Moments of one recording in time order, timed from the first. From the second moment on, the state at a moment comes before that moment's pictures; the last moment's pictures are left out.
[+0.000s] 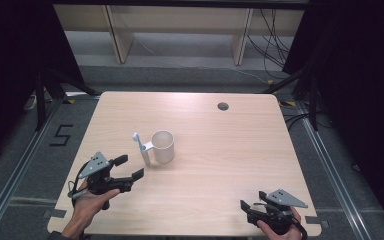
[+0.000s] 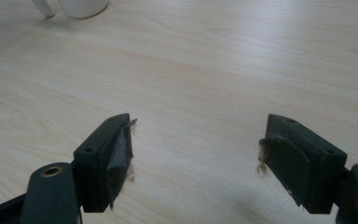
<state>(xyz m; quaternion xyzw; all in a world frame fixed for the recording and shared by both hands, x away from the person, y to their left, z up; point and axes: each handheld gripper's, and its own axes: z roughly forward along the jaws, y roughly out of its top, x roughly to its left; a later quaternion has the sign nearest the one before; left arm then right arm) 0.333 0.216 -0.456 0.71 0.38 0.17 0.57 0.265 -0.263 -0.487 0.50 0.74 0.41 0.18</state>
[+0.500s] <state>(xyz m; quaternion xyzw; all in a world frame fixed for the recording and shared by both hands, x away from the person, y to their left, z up) 0.307 0.218 -0.461 0.72 0.36 0.15 0.57 0.266 -0.262 -0.488 0.50 0.74 0.41 0.19</state>
